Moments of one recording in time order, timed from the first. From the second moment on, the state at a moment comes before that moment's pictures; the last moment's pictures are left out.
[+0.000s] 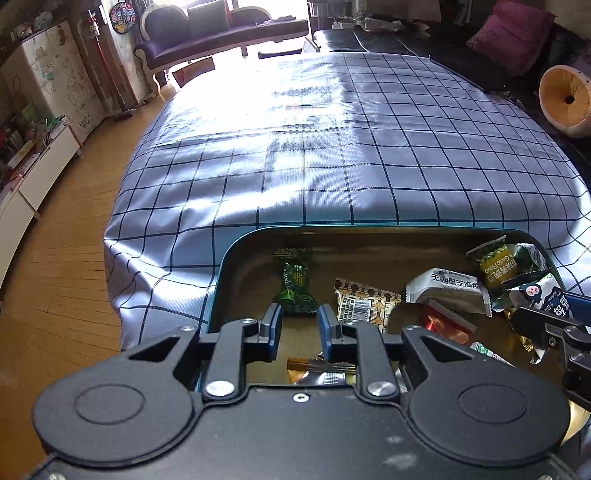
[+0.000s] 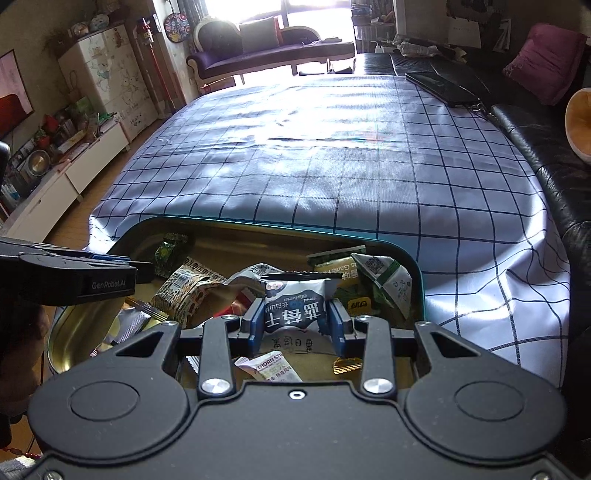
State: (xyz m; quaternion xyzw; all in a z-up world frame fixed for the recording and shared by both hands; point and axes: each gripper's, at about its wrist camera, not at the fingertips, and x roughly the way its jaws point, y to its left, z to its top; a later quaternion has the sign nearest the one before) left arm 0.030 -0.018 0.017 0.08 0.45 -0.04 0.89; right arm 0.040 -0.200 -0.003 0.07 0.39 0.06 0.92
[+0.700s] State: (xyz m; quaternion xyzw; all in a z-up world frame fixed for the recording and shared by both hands) left arm -0.020 -0.016 0.030 0.06 0.41 -0.04 0.91; right arm 0.018 -0.186 0.006 0.06 0.35 0.04 0.93
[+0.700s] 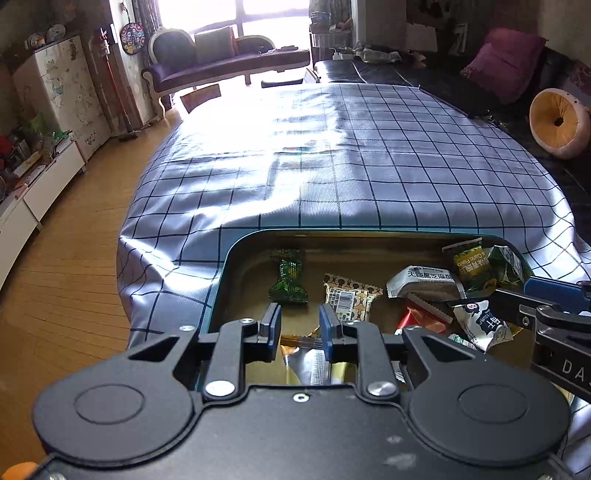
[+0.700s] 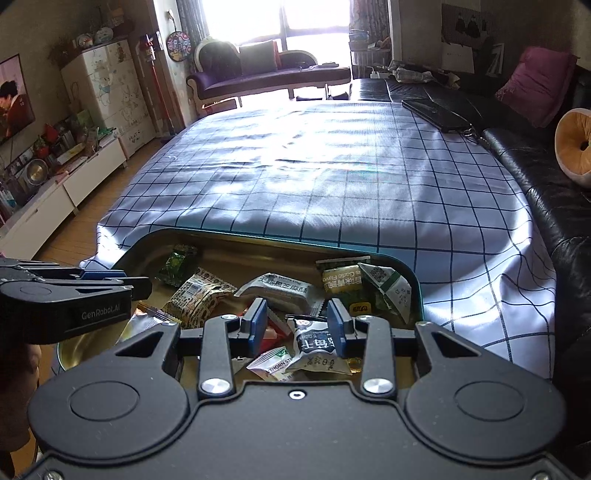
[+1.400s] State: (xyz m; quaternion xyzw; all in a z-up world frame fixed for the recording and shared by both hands) left arm -0.050 -0.016 0.031 0.03 0.38 -0.03 0.93; right arm -0.015 -0.174 0.008 0.07 0.30 -0.01 0.95
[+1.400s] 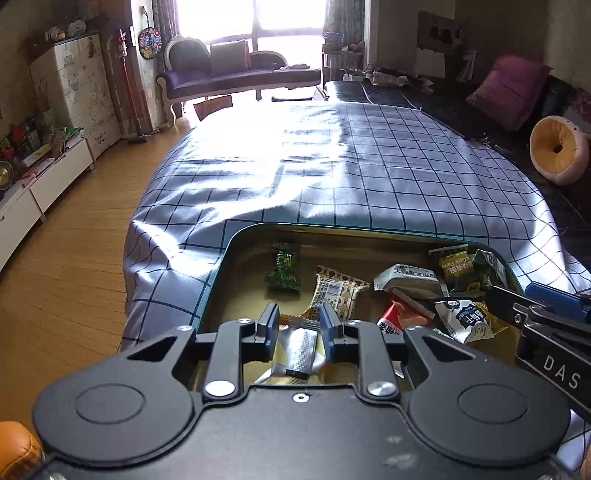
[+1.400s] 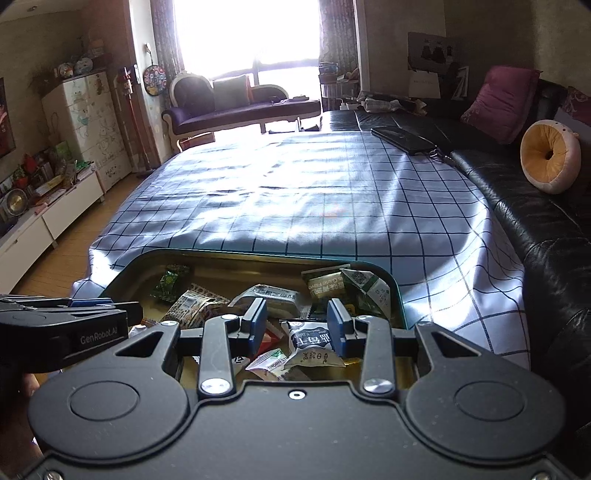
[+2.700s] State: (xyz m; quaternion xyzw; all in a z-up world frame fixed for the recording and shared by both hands) left arm -0.110 -0.019 0.025 0.04 0.35 -0.03 0.94; right arm -0.070 -0.165 0.005 0.06 0.30 -0.01 0.95
